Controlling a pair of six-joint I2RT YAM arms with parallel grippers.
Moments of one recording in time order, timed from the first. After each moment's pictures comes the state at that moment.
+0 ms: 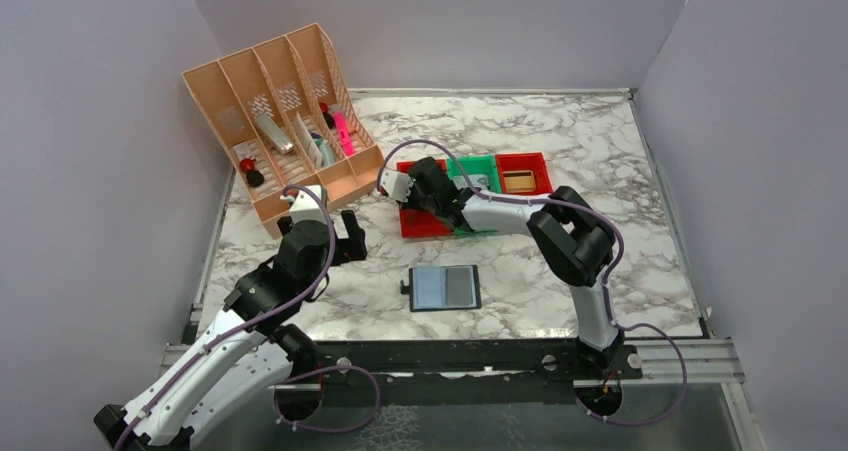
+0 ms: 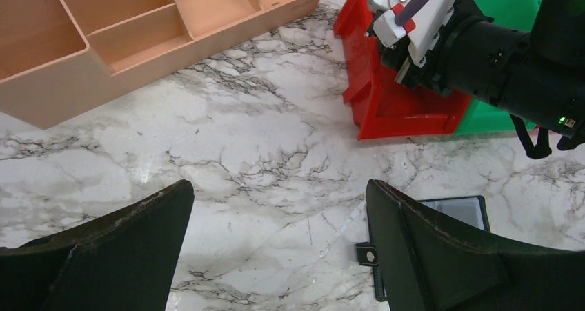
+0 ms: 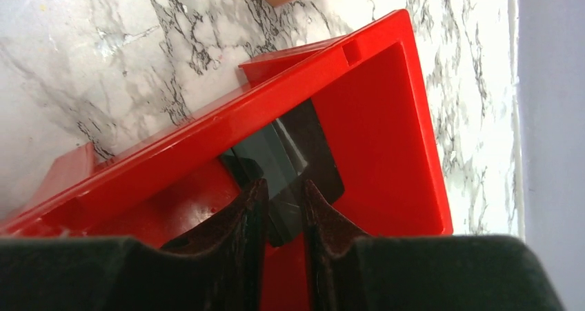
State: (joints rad) left arm -0.67 0.59 0.65 -0.58 -0.46 -0.50; right arm 0.83 2.06 1.33 0.08 0.20 -0.71
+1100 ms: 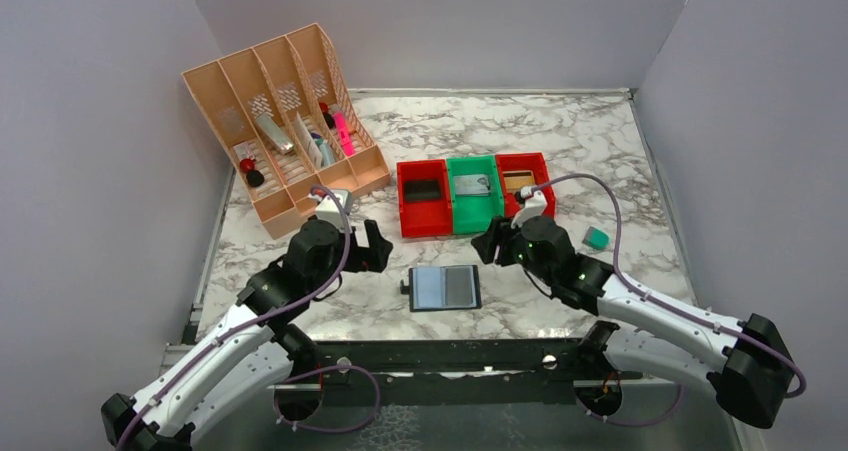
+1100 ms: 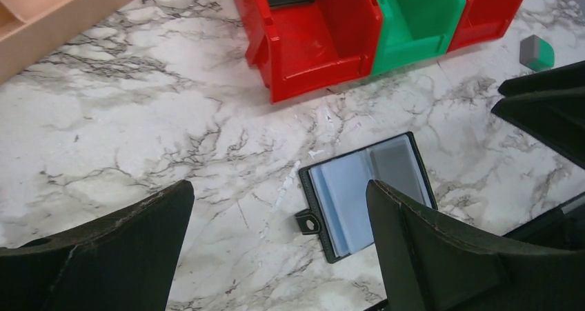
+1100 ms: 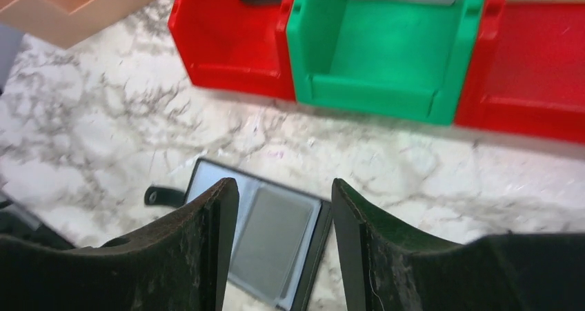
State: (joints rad) left arm -0.67 0.61 0.58 -0.45 -0.18 -0.47; right arm 0.83 0.97 0.54 -0.02 0.27 0.50
